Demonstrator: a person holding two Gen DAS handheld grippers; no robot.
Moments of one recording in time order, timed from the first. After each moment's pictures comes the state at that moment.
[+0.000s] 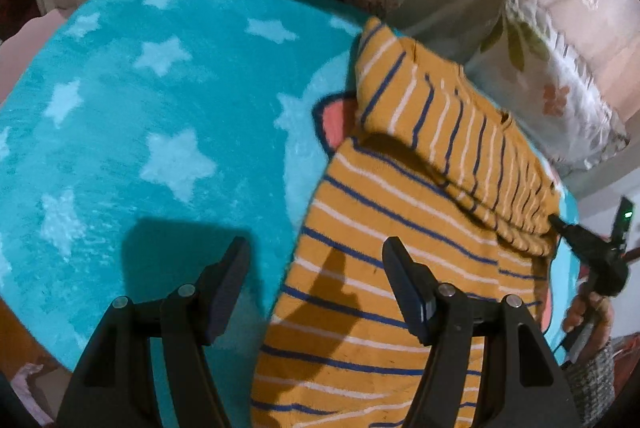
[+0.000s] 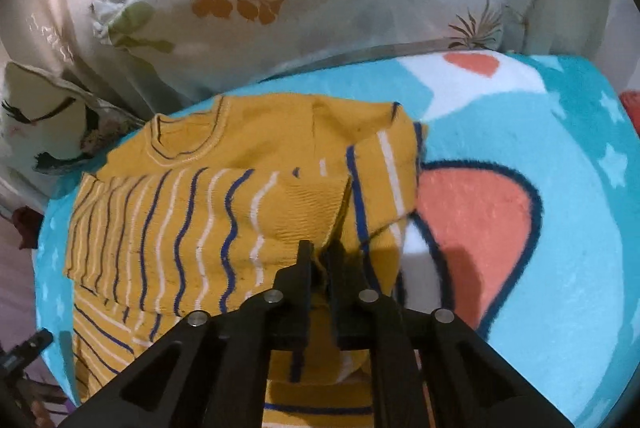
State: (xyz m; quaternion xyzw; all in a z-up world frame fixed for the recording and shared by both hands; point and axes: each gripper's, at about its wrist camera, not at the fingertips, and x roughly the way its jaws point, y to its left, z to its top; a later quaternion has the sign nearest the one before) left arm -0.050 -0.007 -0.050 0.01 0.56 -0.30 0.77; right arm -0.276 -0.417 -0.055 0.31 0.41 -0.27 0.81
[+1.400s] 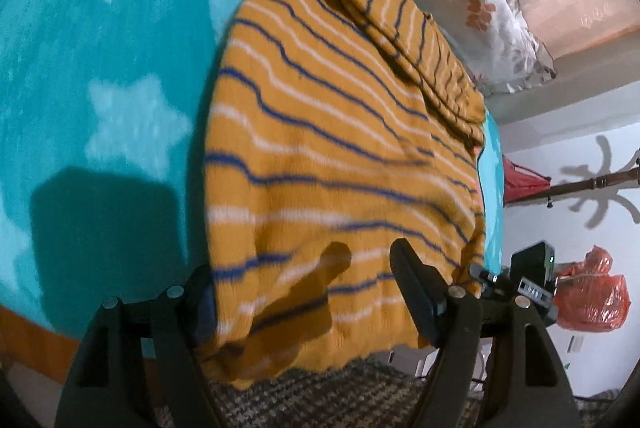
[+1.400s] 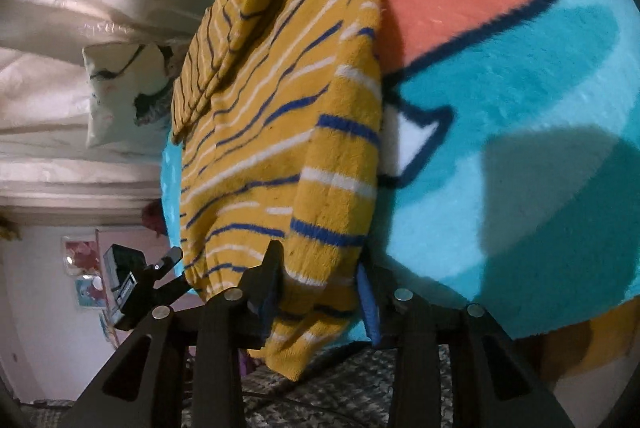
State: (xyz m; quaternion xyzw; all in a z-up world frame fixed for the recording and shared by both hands) left arm -0.135 0.027 -0.097 -0.05 0.63 -0.44 0.64; right arm -0.443 -0.270 -0.124 0.58 0.39 -0.09 0.71
